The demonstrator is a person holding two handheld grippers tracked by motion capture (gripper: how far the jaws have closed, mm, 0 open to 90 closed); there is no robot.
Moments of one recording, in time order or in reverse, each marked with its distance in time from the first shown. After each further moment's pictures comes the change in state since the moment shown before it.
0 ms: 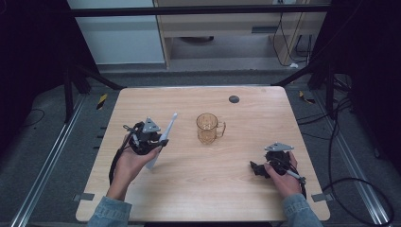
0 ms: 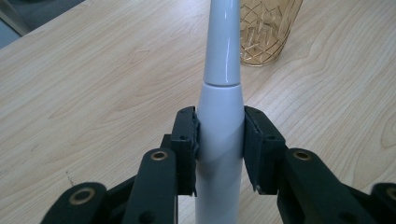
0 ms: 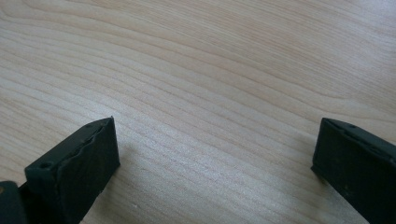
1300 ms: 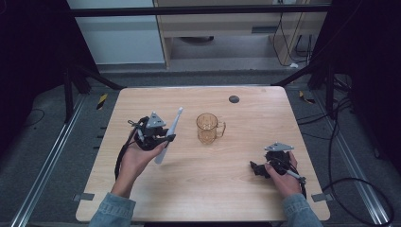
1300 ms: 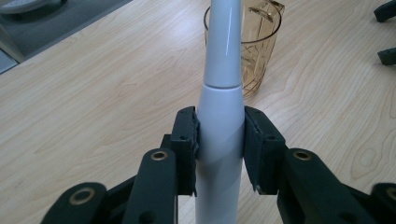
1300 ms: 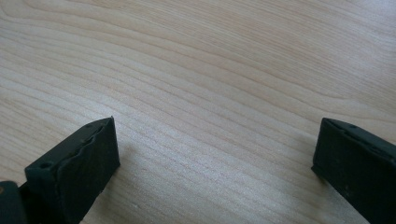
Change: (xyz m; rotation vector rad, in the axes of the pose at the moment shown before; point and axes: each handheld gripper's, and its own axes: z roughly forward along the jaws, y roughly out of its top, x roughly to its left) left arm -0.009 0.029 -0.001 -0.062 -0.037 0.014; right arm 0.000 0.000 0.000 0.001 0.001 0.000
